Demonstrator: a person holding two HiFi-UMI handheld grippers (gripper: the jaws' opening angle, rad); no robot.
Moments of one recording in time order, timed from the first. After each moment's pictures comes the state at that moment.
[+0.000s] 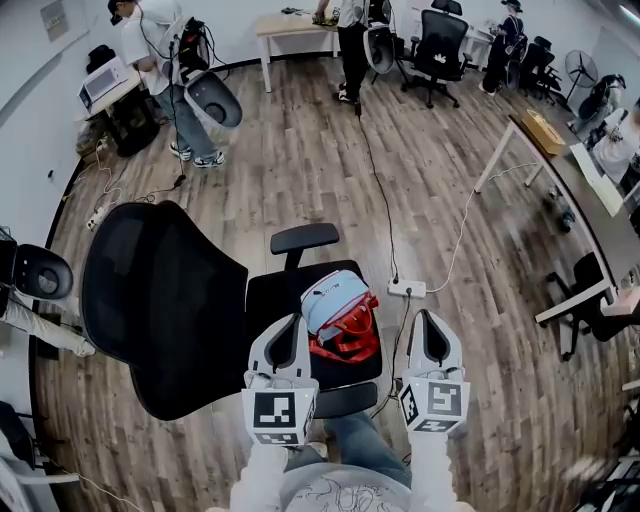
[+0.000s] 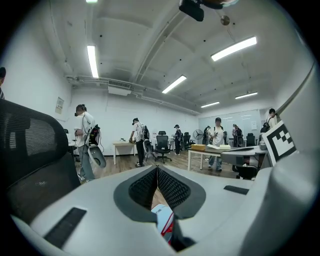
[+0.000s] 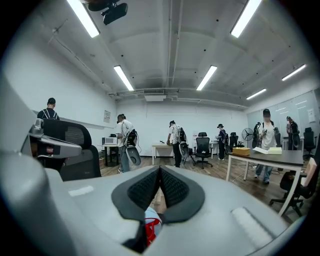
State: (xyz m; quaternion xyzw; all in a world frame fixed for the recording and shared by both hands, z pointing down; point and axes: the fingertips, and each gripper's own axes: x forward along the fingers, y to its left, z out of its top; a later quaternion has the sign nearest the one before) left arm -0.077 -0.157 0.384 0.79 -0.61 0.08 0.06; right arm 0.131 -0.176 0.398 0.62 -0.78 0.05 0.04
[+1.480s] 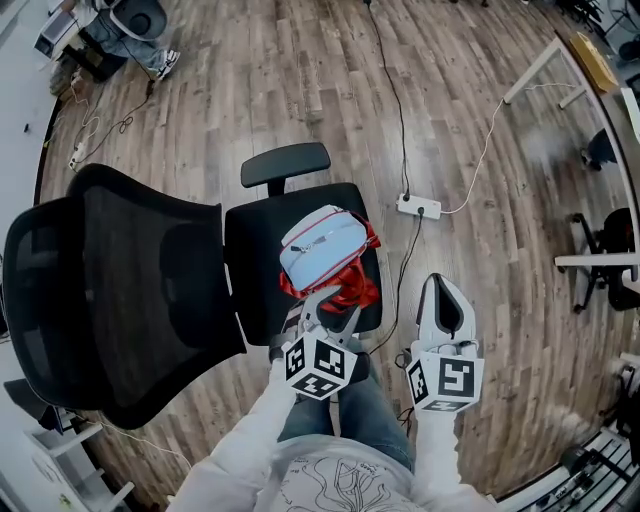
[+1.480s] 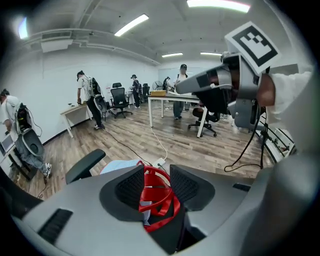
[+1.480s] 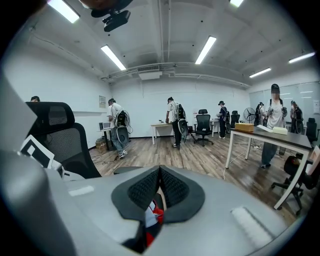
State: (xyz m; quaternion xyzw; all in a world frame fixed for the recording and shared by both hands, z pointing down) left arm 0.057 -0.219 0.643 0.84 -0.36 0.37 0.14; right arm 0.176 -0.273 0.533 0.60 -0.78 0.15 0.11
